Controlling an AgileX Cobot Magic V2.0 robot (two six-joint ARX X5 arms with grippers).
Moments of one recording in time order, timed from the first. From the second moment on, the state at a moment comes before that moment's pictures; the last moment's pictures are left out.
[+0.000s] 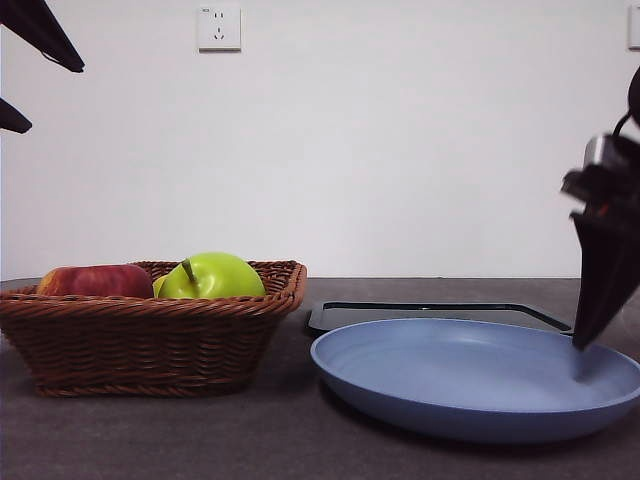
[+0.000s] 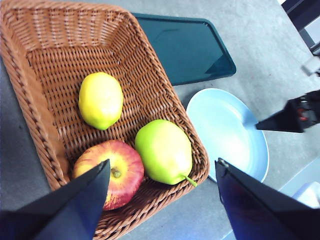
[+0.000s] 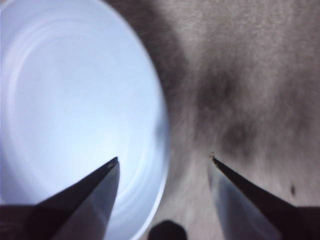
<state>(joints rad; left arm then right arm) -0.11 0.91 0.82 -0.65 0.58 -0.12 0.13 1.43 0.73 -0.57 -0.42 0.13</state>
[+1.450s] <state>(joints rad) -0.24 1.19 1.01 -0.63 0.41 -0.15 0.14 1.00 0.73 -0.77 -0.42 0.19</state>
